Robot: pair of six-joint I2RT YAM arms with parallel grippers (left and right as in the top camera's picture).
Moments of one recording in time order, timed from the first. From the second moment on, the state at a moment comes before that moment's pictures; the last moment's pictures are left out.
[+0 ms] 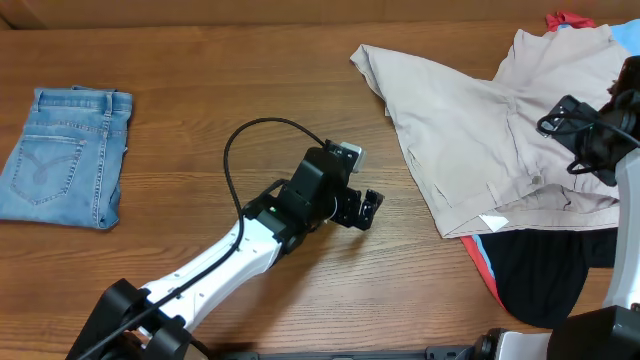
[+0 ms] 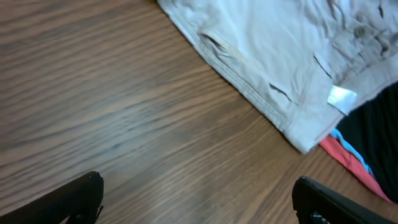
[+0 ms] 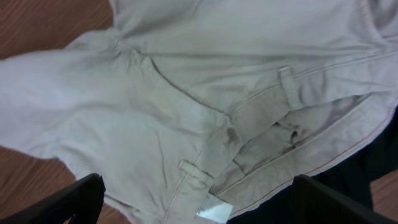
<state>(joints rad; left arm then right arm) -0.66 1.54 0.87 -0.09 0.19 -0.34 -0.33 1.54 1.49 -1.09 0.00 0.35</state>
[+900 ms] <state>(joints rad) -0.16 1.34 0.87 -0.29 0.18 -0.35 0.00 1.57 0.83 -0.71 -0.23 0.44</state>
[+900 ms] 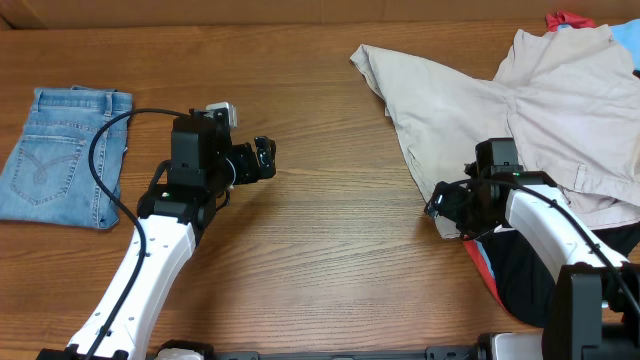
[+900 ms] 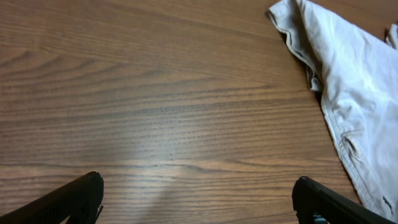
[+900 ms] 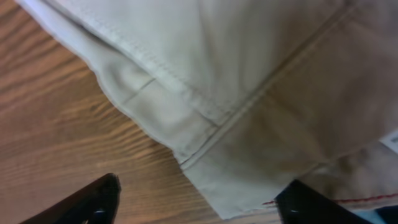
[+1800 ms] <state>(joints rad) -0.16 1.34 0.87 -0.33 0.18 -0.35 0.01 1.50 1.46 -0.99 -0.24 0.34</state>
